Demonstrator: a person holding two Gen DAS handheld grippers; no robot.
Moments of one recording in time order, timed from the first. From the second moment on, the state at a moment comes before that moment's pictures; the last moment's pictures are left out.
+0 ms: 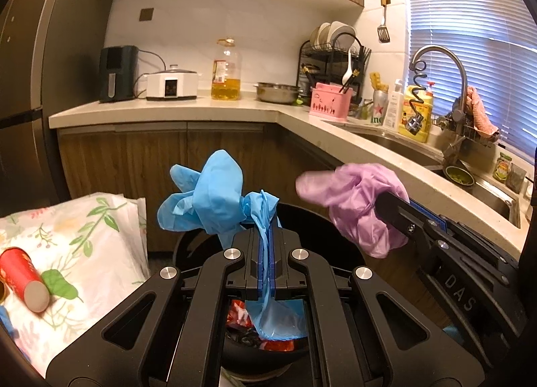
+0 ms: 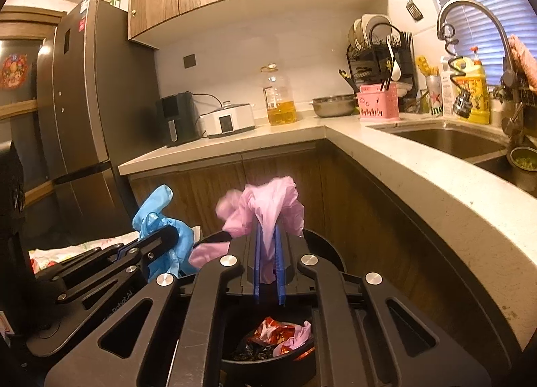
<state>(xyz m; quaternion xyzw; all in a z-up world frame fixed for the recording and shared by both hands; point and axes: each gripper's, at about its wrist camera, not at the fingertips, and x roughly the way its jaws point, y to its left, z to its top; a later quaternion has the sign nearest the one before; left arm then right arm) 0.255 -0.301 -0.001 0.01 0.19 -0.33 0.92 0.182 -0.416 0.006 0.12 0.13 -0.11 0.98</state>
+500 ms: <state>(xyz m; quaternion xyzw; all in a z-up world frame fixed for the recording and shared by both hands) 0.263 -0.295 -0.017 0.00 0.21 -0.34 0.92 0.177 -0.423 0.000 0.14 0.14 -0.13 0.97</state>
